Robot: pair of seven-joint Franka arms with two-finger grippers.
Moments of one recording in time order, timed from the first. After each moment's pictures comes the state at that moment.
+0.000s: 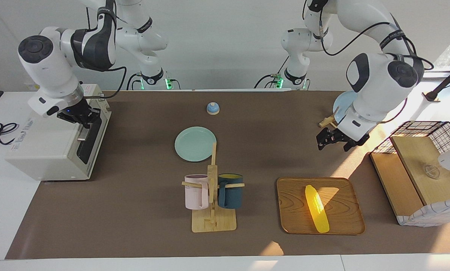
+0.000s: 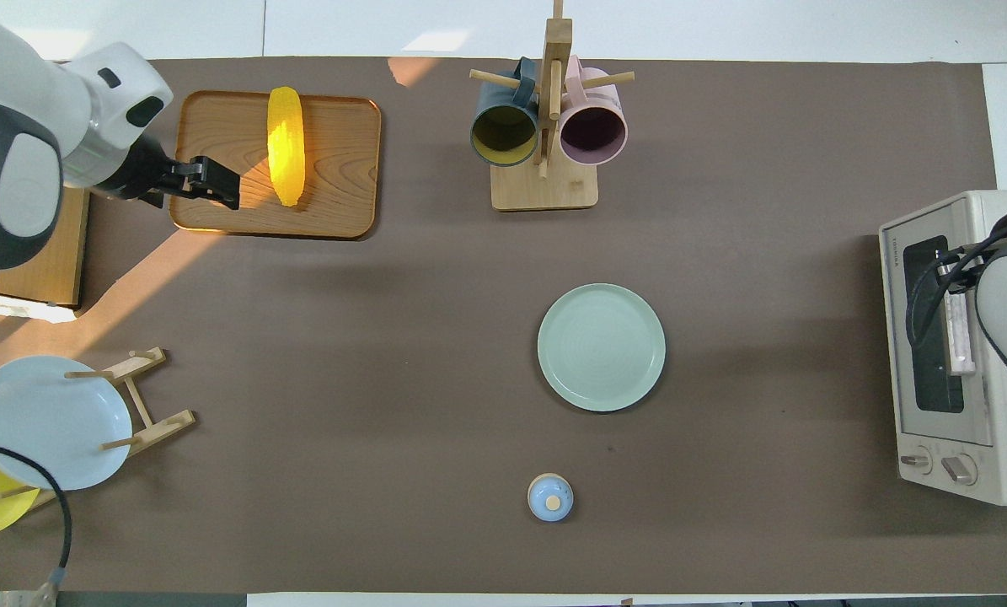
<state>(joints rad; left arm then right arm) -0.11 0.34 -0.07 -1.49 -0.06 1.84 -0.03 -0.09 0.05 -0.03 -1.83 -0.18 1.76 -0.18</state>
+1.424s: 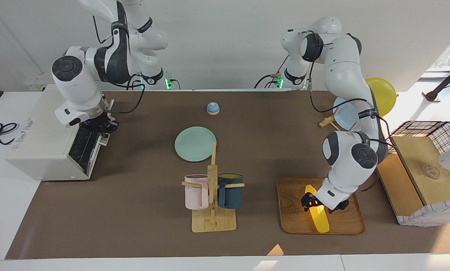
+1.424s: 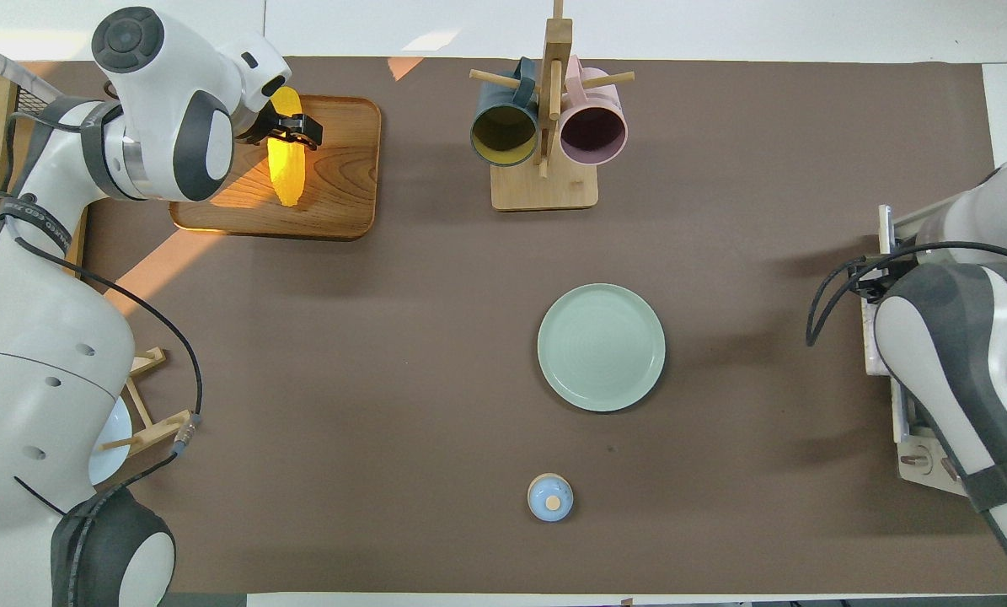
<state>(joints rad) -0.15 0.84 -0.06 -1.15 0.01 2.12 0.00 -0.03 0.04 -0.01 -2.00 -0.13 1.95 0.07</state>
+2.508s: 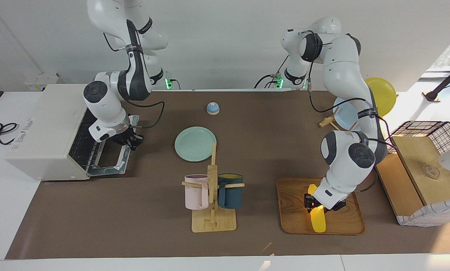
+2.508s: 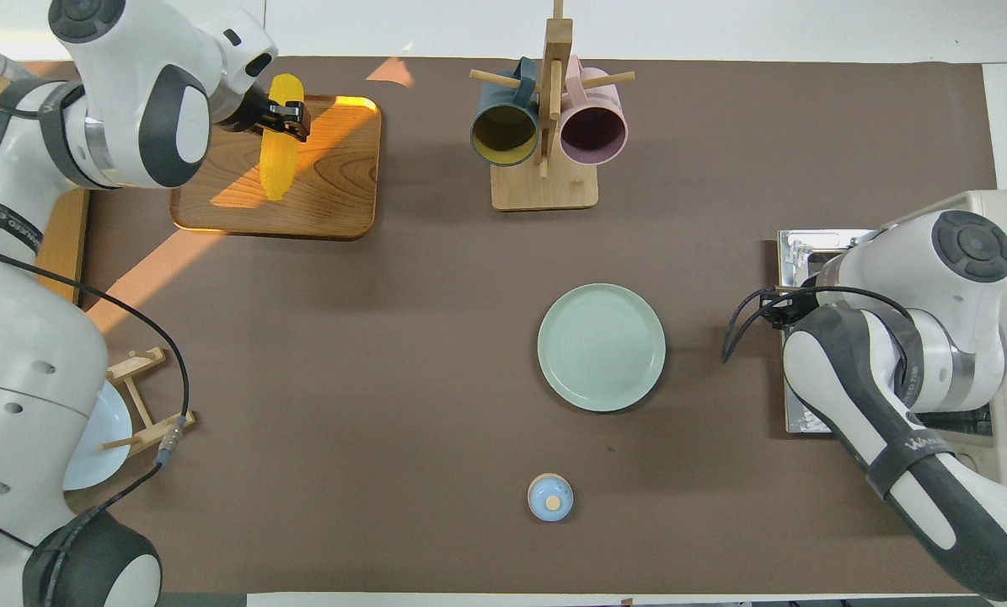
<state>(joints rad) -0.15 0.73 -0.06 -1.13 -0.09 1.98 0.00 0.01 0.11 0.00 -2.21 0.03 2.23 0.14</state>
